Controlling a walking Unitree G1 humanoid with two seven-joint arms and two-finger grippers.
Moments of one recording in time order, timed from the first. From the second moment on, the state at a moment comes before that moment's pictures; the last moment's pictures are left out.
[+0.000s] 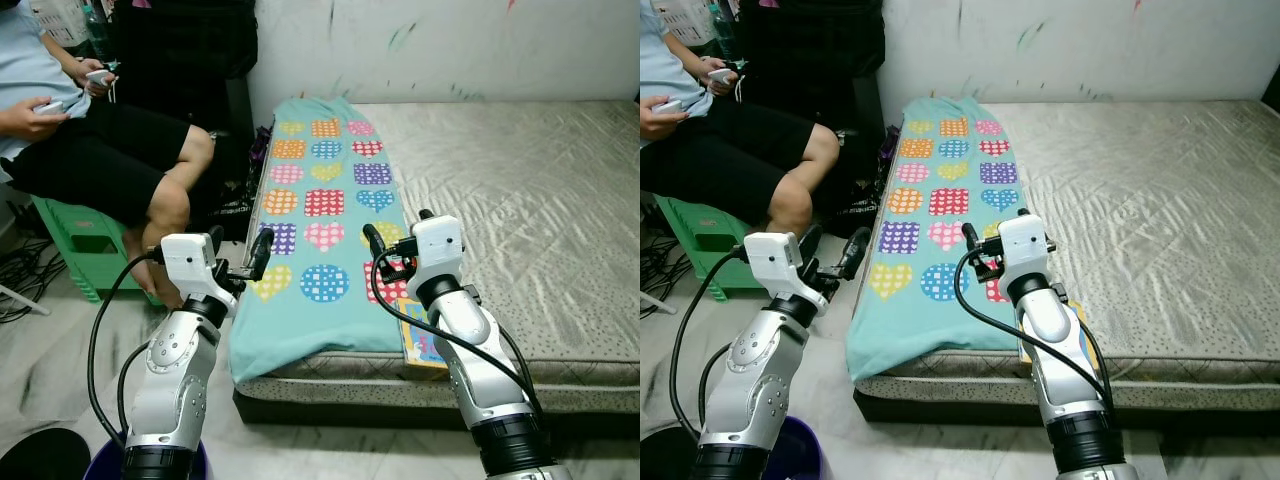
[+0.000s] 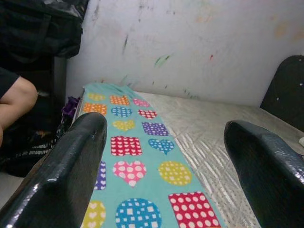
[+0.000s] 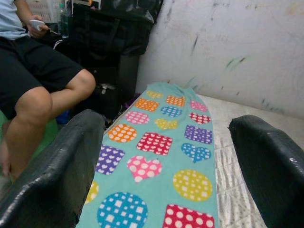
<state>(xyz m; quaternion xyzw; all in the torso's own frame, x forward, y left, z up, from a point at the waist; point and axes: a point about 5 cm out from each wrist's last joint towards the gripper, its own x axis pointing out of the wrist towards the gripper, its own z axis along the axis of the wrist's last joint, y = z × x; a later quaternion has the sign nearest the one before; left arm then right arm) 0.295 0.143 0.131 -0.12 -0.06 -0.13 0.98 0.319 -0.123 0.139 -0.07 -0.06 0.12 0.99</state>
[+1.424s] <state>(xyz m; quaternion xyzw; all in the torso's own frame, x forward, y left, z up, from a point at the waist) 0.299 0.143 0.135 -0.14 -0.06 -0.11 0.98 0.321 -0.130 0.136 -0.07 -0.05 0.11 0.99</state>
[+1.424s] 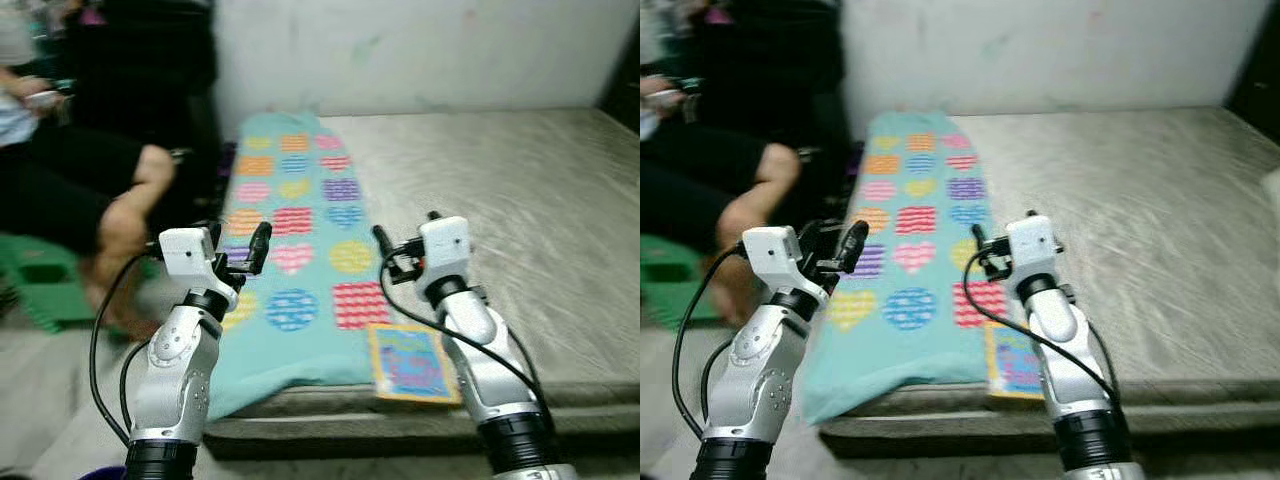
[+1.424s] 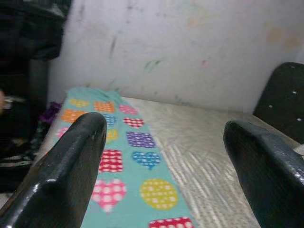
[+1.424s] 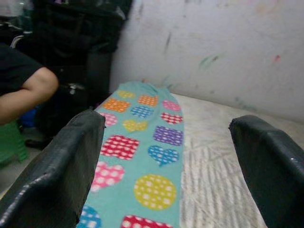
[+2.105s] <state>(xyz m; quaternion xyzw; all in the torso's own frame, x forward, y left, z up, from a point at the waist) 0.297 0.138 0.137 -0.14 -0.07 -0.15 0.98 0.321 -0.124 0.137 -0.08 -0.05 0.13 0.99</state>
